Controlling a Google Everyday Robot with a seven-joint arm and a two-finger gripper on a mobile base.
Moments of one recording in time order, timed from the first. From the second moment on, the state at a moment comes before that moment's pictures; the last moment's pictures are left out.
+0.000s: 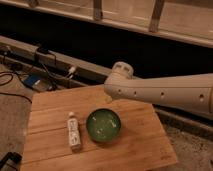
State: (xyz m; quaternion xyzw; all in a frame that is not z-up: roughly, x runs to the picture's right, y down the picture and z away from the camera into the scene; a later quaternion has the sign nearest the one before) arm 0.070 0.034 0.750 -0.10 -0.08 -0.84 0.52
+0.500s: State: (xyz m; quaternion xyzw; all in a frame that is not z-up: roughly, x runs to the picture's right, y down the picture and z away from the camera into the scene) arm 0.070 0.034 0.750 -0.10 -0.08 -0.84 0.52
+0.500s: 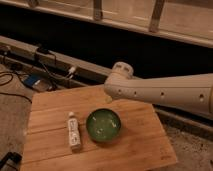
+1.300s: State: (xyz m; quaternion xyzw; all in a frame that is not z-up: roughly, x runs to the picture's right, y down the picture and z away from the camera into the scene) arm -0.026 0.014 0.729 -0.04 -0.13 -0.86 0.50
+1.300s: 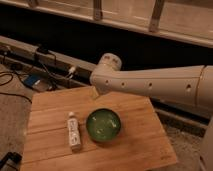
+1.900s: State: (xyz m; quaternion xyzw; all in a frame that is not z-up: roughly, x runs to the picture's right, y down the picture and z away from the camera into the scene) arm -0.087 0.067 0.697 -0.03 -0.13 -0.84 0.53
